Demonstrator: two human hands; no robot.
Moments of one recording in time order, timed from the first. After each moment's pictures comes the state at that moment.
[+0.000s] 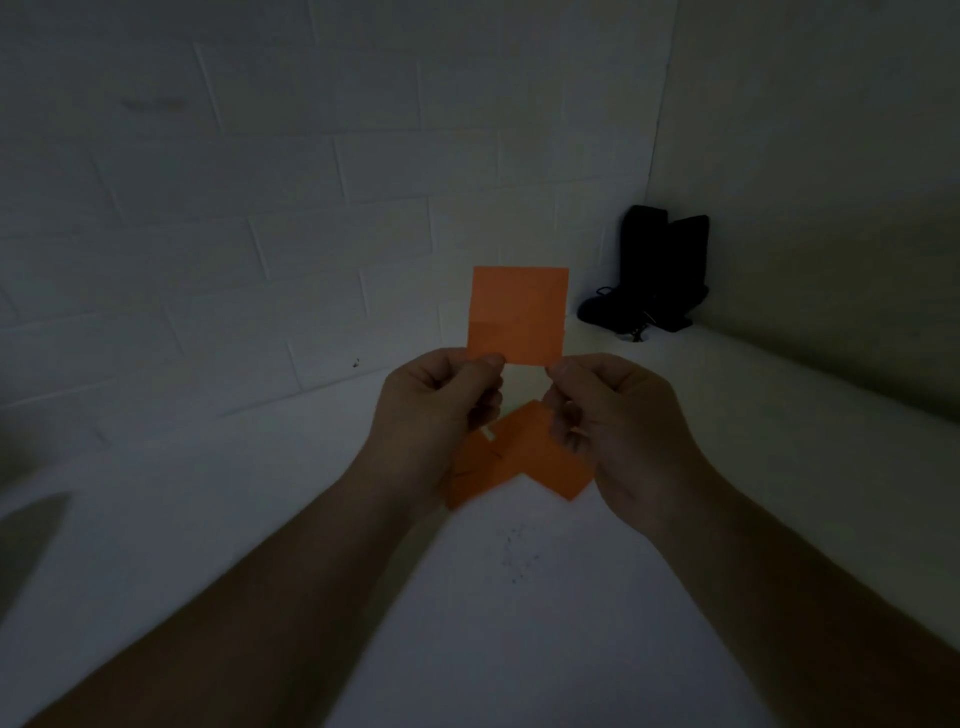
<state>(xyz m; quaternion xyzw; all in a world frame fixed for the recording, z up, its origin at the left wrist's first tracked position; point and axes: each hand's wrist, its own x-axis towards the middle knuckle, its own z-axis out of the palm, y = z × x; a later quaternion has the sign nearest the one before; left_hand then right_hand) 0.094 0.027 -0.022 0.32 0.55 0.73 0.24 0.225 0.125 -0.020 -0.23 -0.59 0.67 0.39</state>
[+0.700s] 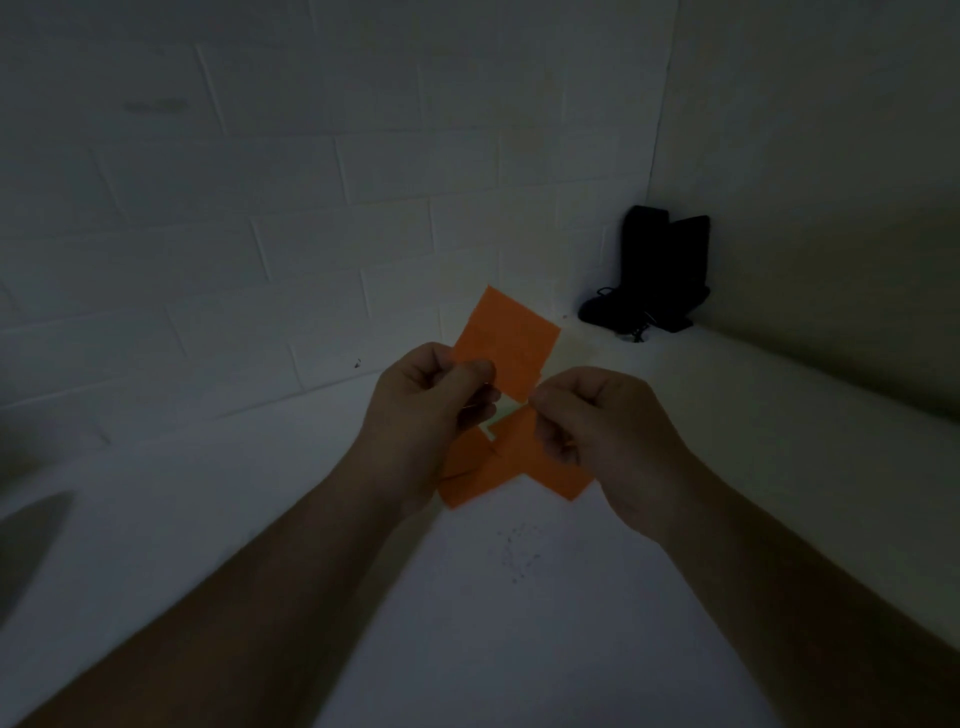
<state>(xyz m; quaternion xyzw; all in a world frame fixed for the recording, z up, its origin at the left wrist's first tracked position) 0.085 0.023 -0.021 0.32 0.55 0.73 0.26 0.229 0.125 -0.022 -0.22 -0.70 0.60 0.32</state>
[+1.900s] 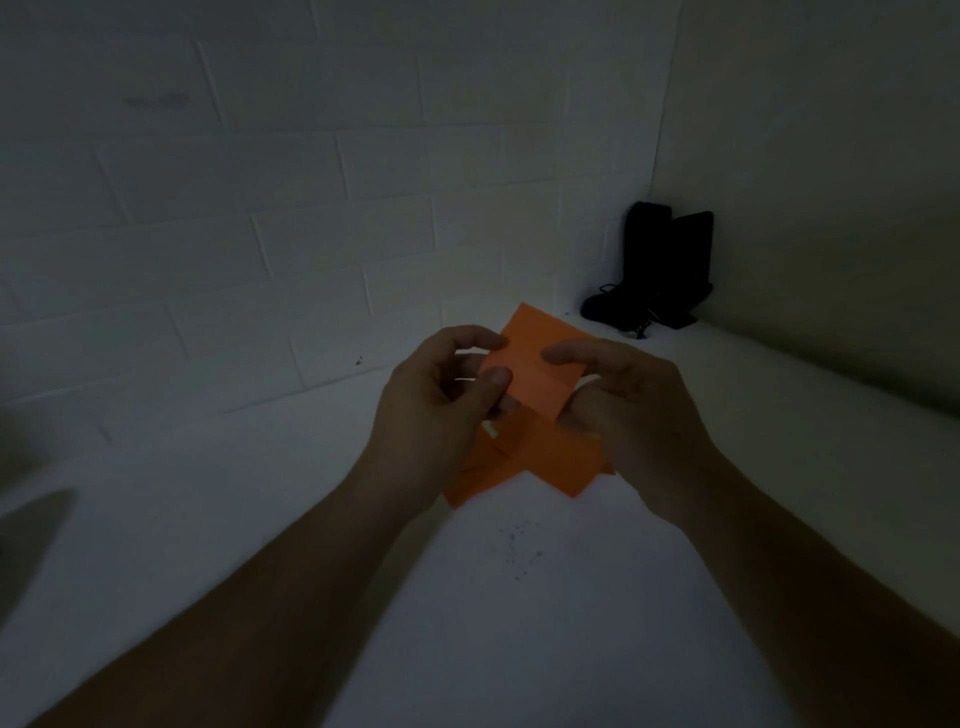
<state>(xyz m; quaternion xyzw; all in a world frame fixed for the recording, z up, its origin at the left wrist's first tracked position) 0.091 0.019 -0.023 0.44 0.61 0.64 0.13 0.236 0.134 -0.016 -0.21 -0.74 0.51 0.39</state>
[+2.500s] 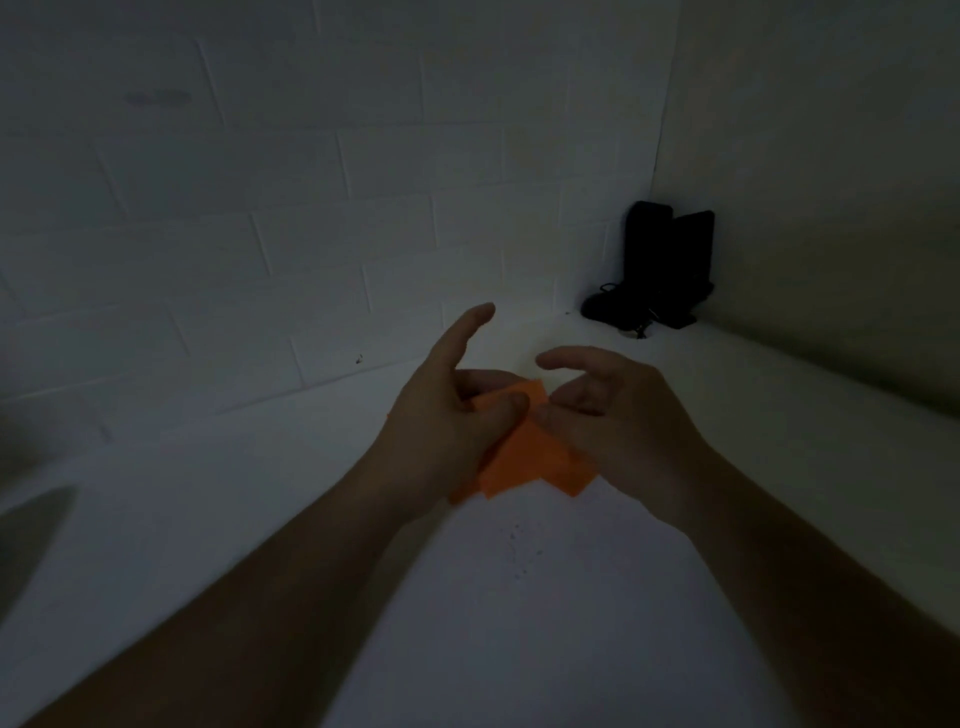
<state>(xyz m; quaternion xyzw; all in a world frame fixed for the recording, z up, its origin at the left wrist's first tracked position) 0.096 0.012 -0.018 0.46 0.63 0.59 0.19 0.238 0.135 -0.020 -0.21 -0.80 0.46 0.33</state>
